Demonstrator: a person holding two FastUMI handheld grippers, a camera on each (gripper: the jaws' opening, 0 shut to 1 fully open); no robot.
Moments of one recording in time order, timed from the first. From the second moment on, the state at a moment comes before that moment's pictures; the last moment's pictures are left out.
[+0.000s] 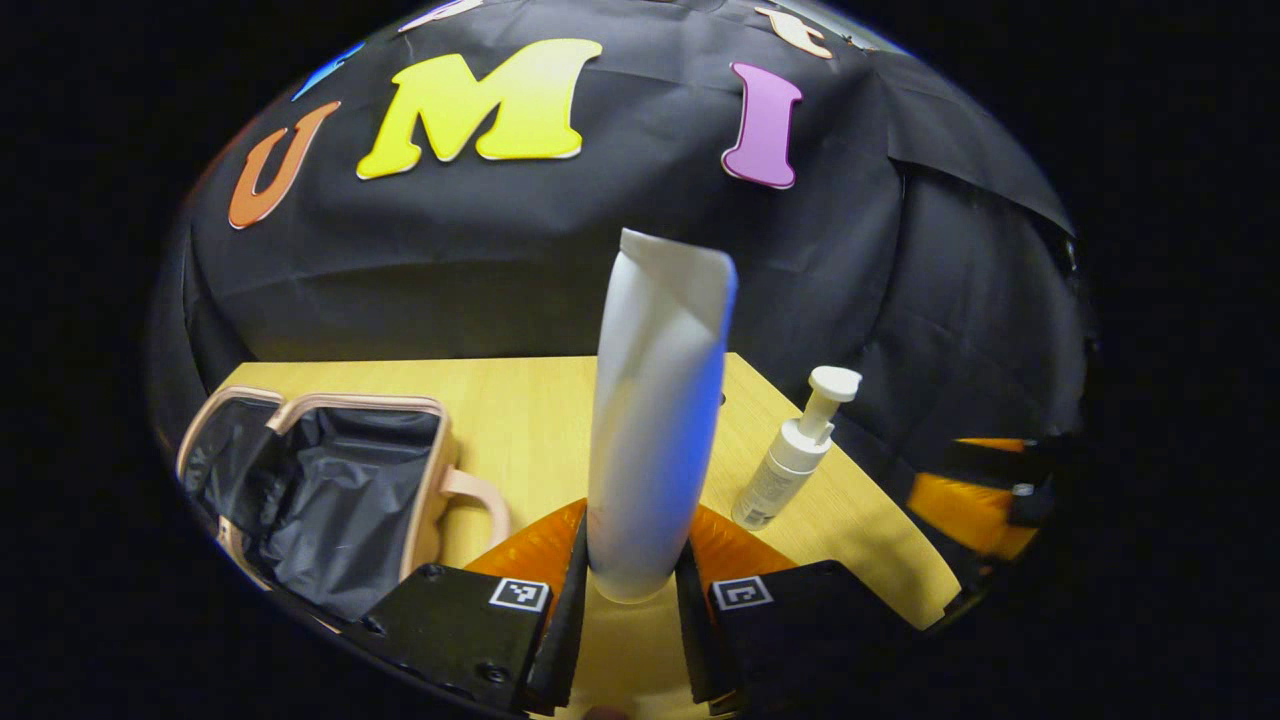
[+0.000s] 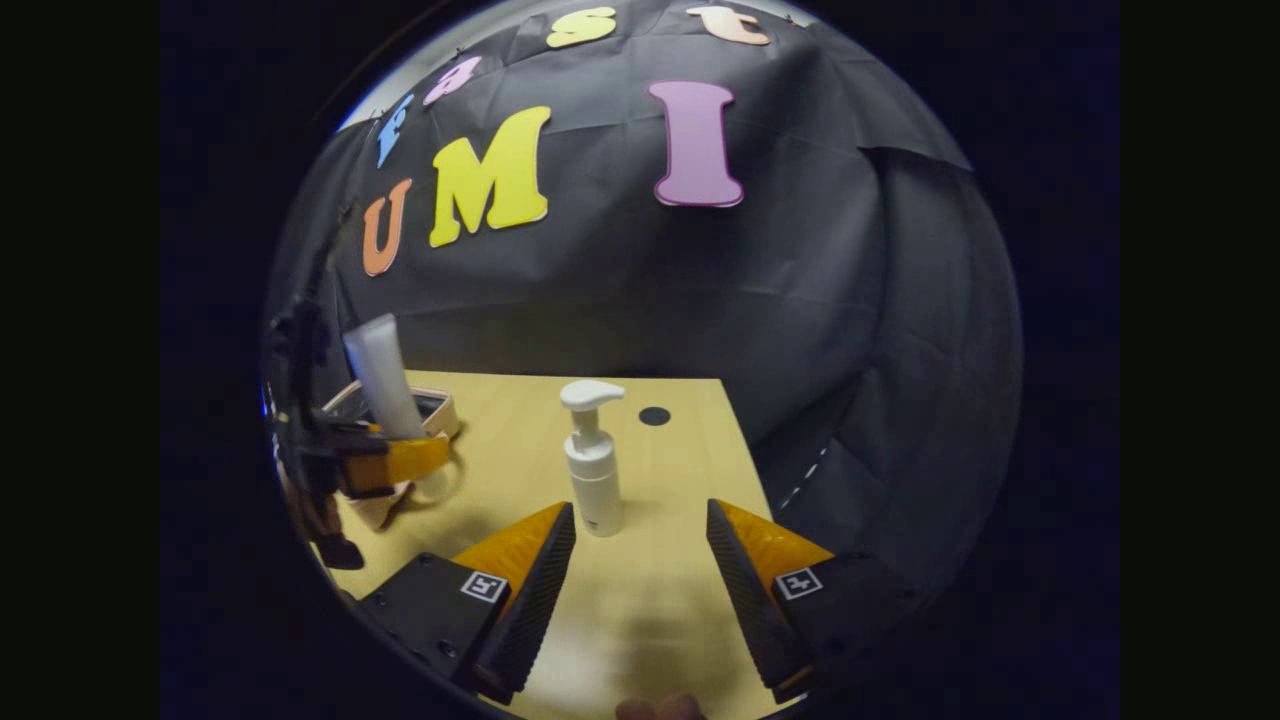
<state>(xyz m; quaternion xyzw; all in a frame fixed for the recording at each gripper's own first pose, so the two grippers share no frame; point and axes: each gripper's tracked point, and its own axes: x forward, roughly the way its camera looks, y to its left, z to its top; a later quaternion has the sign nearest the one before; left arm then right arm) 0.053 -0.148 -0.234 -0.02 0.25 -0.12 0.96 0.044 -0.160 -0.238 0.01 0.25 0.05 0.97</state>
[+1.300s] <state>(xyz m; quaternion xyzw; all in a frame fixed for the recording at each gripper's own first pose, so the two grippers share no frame) -0.016 0.089 -0.212 -0.08 0.30 -0.01 0.95 0.109 -0.105 -0.298 -0.03 0.29 0.07 0.95</state>
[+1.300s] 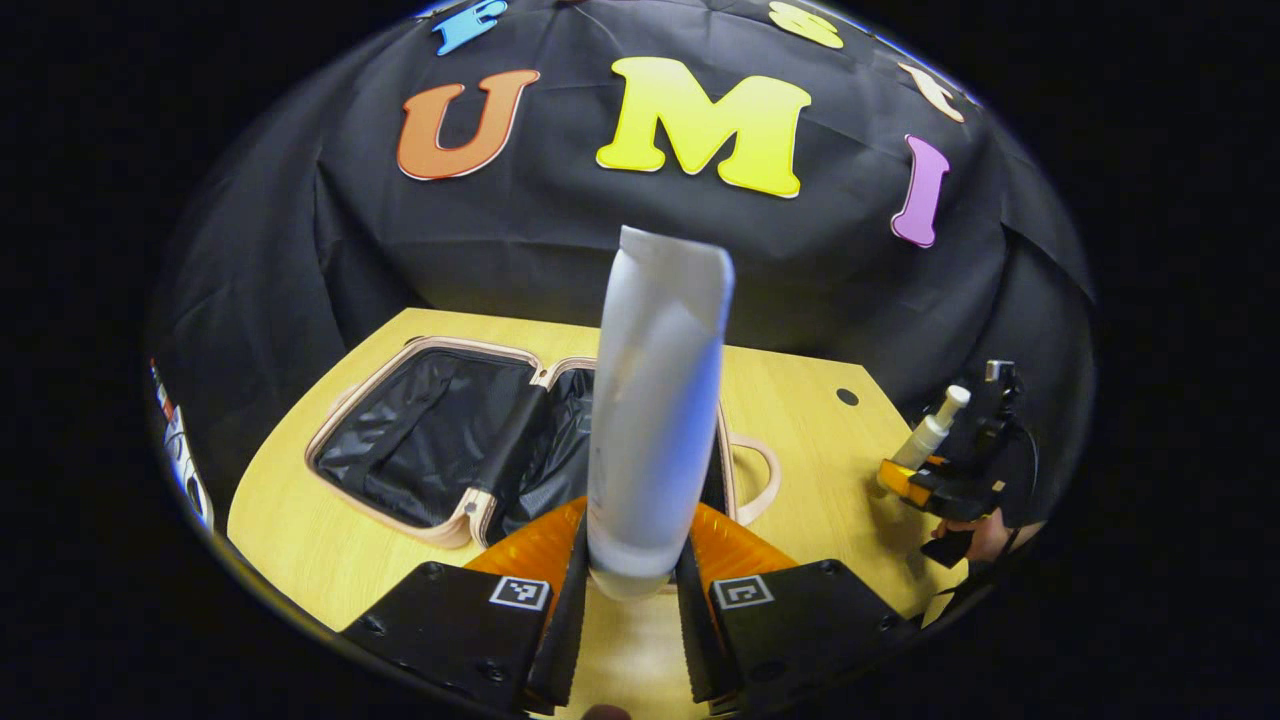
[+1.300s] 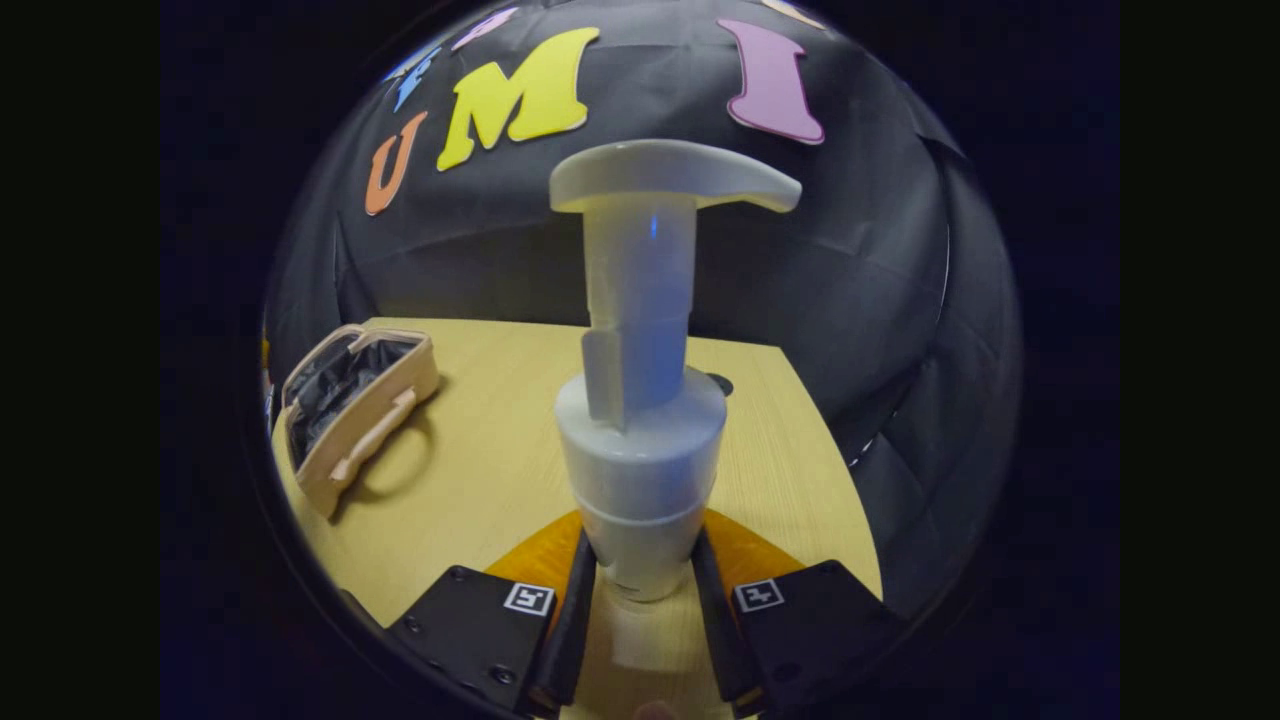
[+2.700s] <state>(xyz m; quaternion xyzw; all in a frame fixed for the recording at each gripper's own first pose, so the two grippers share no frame) 0.036 0.122 -0.380 -0.08 0.64 -0.11 0.76 -0.032 0.096 -0.127 0.07 0.35 0.22 0.91</state>
